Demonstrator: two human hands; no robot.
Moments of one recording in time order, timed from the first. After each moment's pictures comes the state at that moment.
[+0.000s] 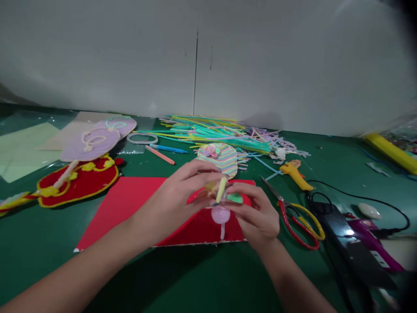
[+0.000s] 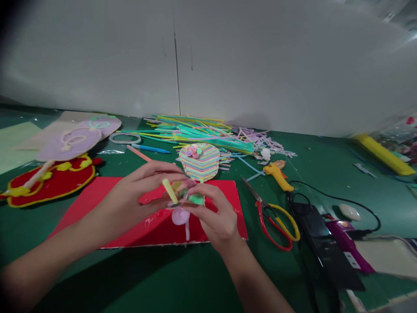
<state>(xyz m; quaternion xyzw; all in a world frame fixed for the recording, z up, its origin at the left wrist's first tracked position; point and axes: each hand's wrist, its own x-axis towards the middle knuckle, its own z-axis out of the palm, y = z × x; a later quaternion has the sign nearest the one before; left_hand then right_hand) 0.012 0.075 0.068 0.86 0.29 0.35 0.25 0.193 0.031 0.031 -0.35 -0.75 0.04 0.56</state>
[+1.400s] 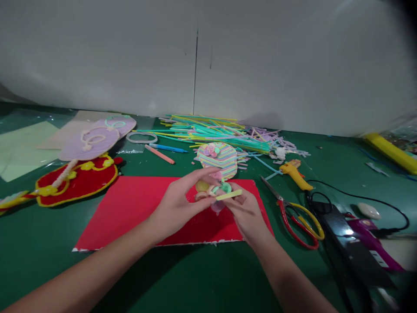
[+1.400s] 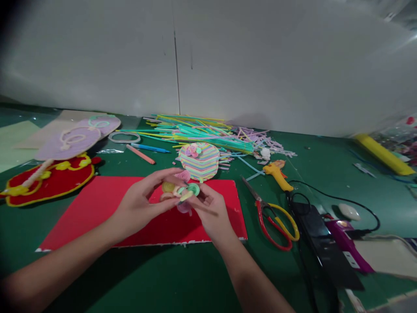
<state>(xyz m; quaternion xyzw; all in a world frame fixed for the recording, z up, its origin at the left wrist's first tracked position) 0.022 0.072 0.039 0.76 0.35 0.39 0.39 0.182 0.043 0.010 -0.46 -0.45 0.54 0.54</state>
